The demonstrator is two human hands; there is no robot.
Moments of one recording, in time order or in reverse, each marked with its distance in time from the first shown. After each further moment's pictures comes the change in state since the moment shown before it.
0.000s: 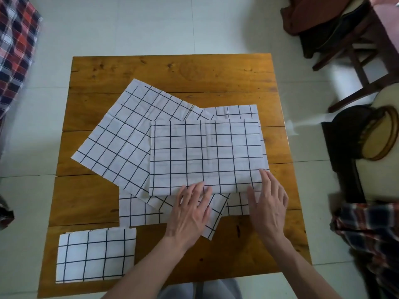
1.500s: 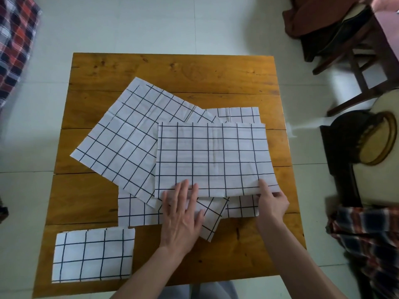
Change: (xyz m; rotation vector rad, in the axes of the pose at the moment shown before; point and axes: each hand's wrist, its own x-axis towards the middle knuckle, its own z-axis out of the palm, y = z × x) left_hand -0.017 -0.001 0.009 -0.124 -0.015 -0.247; right_hand 0.027 -0.052 -0.041 0.961 0.039 0.962
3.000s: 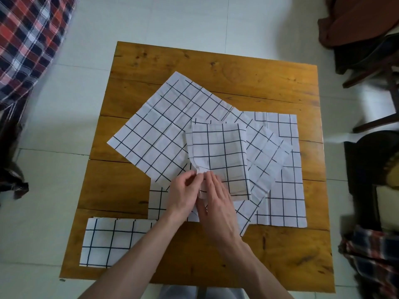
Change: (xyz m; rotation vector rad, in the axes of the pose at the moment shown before) left_hand 0.048 -0.056 -0.079 -1.252 0.047 -0.502; right_hand -0.095 0.080 0.113 -1.029 -0.592 -1.035
